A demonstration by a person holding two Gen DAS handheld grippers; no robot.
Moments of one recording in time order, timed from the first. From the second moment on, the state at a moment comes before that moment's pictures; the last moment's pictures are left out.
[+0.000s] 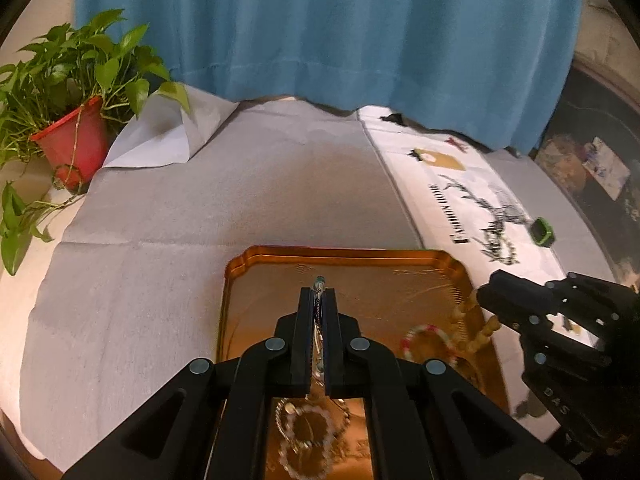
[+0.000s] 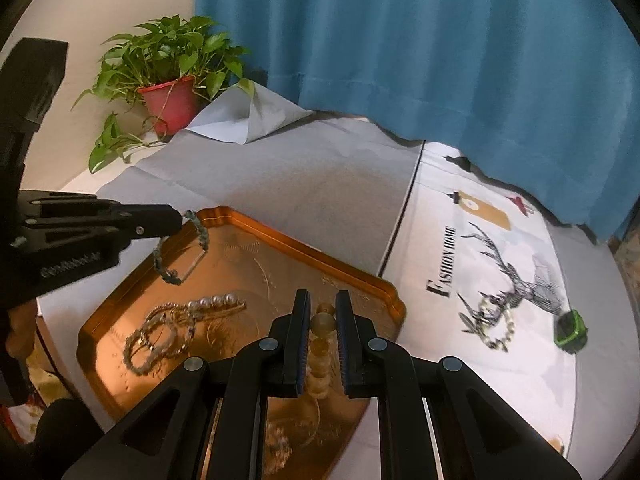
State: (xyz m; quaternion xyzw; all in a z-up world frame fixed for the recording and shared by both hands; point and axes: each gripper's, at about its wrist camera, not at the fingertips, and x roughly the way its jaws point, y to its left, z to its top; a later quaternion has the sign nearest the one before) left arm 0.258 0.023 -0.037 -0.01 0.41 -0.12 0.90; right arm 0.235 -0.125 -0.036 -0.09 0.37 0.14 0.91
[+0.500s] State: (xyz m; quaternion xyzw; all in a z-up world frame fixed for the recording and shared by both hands) left arm 0.208 0.021 -0.052 0.04 0.45 -0.01 0.89; right arm 0.184 -0.134 -0.049 -0.10 0.42 0.13 0.90
